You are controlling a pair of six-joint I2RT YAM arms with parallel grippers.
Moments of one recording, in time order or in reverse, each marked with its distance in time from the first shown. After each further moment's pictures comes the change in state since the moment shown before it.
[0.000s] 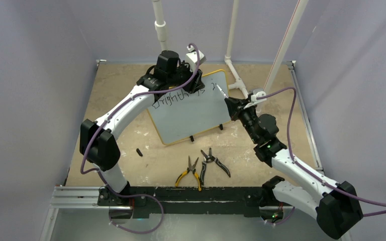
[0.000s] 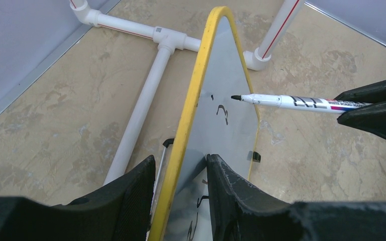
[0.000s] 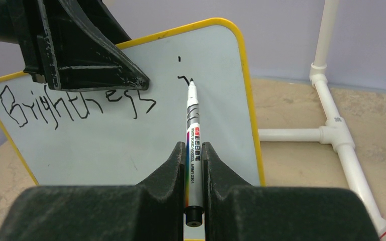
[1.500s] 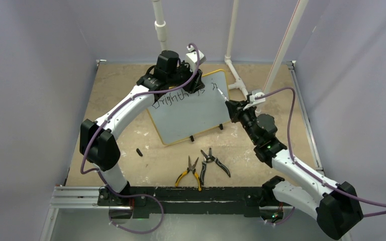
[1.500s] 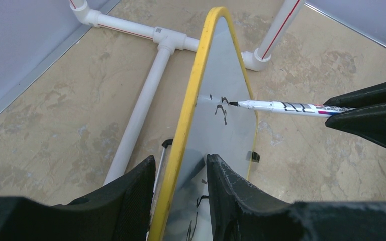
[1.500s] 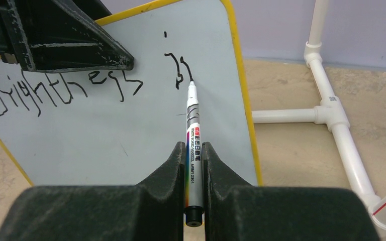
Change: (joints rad) left arm 0.000 0.000 0.000 0.002 0.000 -0.002; right arm 0.000 0.015 -0.003 -0.063 0.027 0.009
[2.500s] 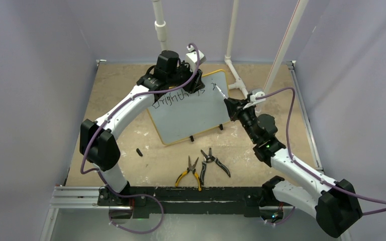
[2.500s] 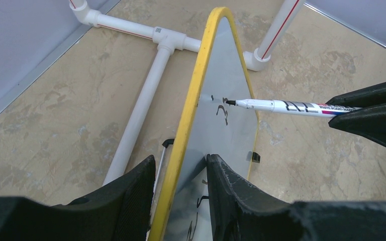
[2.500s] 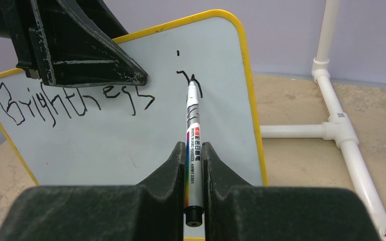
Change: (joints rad) left arm 0.000 0.000 0.000 0.001 0.001 -0.002; right arm 0.000 0.006 -0.006 0.076 -0.026 0.002
